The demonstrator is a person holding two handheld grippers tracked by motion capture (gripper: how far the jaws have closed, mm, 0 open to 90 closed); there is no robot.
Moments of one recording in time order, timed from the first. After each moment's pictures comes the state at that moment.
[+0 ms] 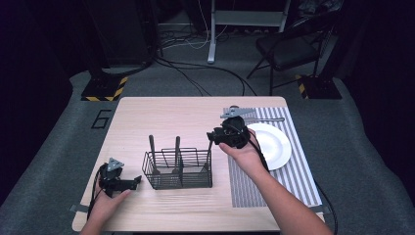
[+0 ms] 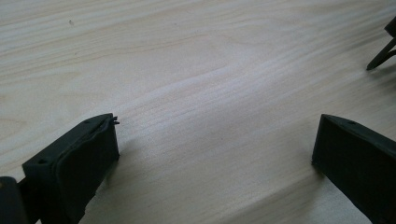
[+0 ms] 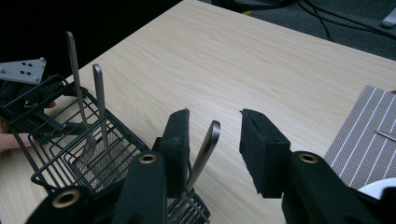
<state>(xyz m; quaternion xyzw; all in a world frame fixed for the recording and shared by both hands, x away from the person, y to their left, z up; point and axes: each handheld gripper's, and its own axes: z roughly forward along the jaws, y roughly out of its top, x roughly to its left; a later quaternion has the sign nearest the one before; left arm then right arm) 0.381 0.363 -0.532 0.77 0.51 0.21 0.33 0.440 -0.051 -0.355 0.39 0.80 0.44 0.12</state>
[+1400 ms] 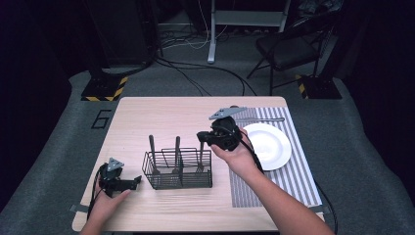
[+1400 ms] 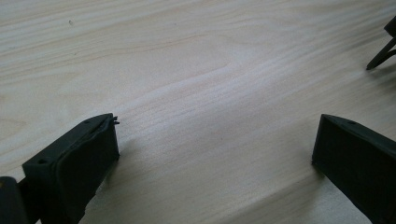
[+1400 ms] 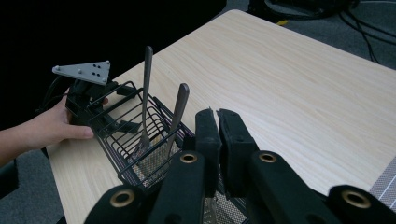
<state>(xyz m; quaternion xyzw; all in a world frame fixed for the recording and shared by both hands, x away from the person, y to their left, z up) 0.381 0.363 -0.532 0.76 0.51 0.21 0.33 0.417 -0.026 -0.326 0.32 0.82 0.46 0.09</state>
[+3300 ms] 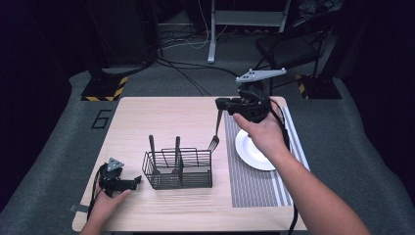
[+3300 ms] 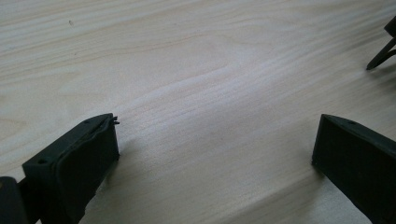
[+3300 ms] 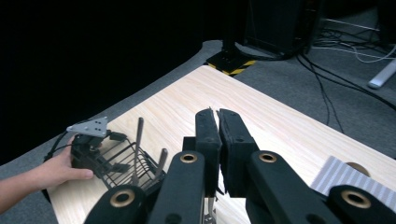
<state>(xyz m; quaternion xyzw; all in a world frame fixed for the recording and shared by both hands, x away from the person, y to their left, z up) 0.381 0.363 -0.532 0.77 0.51 0.21 0.33 0.410 -0.076 -0.215 0.34 0.79 0.50 0.15</state>
